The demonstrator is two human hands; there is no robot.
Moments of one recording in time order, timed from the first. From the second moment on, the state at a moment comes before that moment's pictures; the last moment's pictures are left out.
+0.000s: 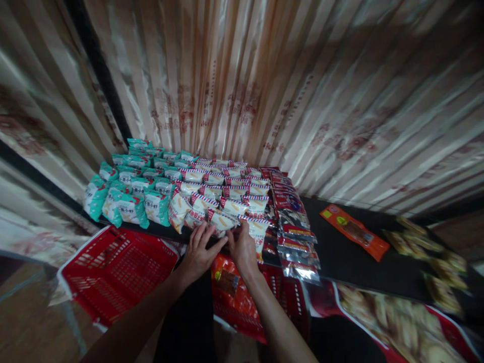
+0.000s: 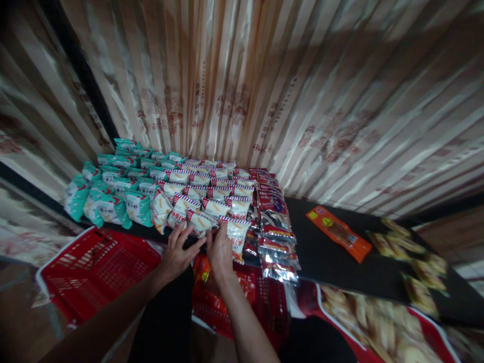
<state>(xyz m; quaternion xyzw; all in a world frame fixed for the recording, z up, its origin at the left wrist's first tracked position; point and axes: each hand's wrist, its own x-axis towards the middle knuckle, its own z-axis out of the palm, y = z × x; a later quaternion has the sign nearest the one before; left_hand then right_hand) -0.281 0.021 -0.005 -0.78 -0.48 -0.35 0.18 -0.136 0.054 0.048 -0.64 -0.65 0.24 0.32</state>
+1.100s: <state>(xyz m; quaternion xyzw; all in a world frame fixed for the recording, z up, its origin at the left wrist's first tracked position) -0.271 0.036 -0.015 -0.77 -0.50 -0.35 0.18 -0.078 0.026 0.027 -0.72 -0.56 0.08 0.41</state>
